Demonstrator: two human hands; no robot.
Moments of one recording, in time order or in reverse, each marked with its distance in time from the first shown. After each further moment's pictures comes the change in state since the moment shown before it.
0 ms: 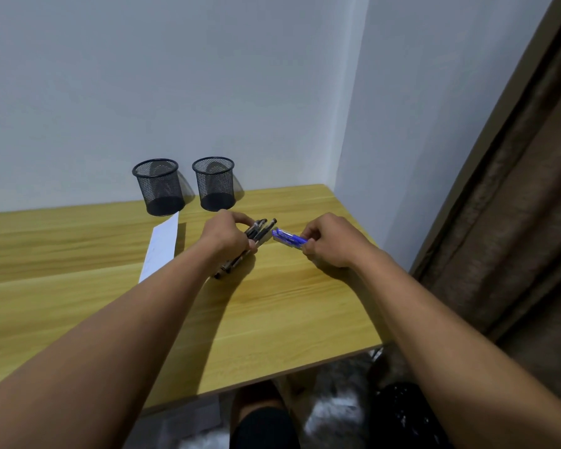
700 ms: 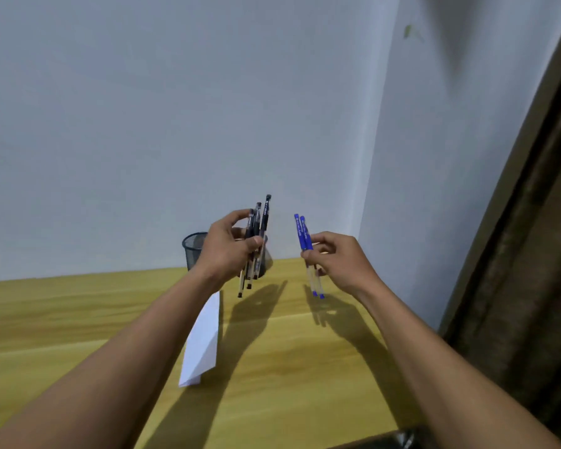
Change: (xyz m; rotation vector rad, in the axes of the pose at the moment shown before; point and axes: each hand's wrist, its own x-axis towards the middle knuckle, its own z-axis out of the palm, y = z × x) left_hand -0.029 0.033 -0.101 -0.560 0.198 0.346; right_hand 0.008 -0.085 -0.038 0.688 0.233 -0.157
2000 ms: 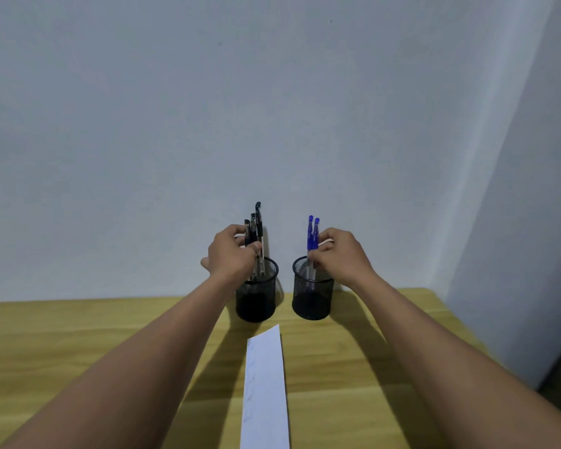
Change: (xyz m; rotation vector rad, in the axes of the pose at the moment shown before) left_hand 0.143 -0.092 -0.098 0.296 0.426 -0.160; right_hand 0.173 0.012 0.132 -0.228 0.003 0.068
